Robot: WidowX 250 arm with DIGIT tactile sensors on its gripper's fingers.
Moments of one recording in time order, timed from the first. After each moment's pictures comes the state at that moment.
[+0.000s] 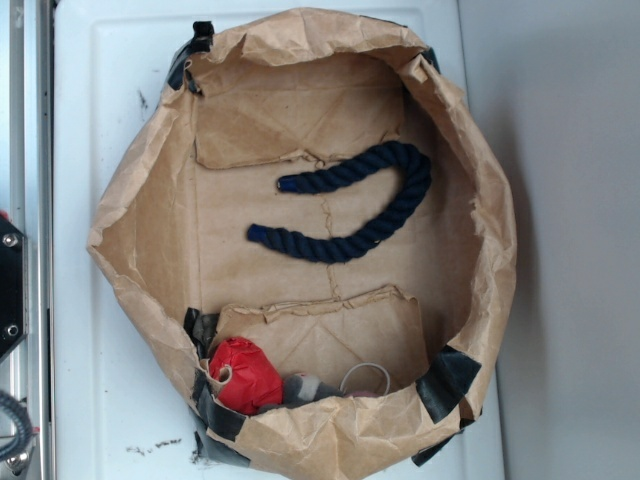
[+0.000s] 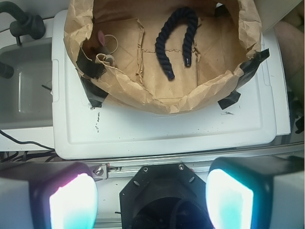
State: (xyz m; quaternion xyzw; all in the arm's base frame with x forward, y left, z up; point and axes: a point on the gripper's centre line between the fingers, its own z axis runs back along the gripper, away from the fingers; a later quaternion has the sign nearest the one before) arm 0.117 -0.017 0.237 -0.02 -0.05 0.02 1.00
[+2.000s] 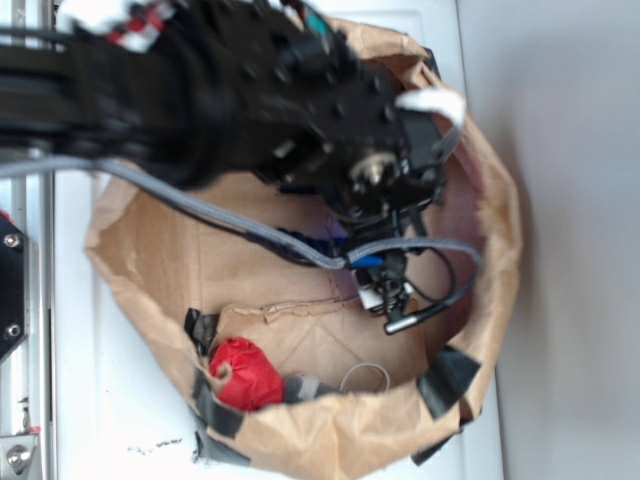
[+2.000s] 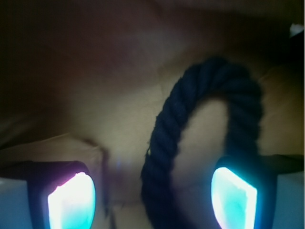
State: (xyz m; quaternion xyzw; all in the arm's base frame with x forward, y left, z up) arm 0.303 0.014 0.036 -0.07 -0.07 0.15 0.98
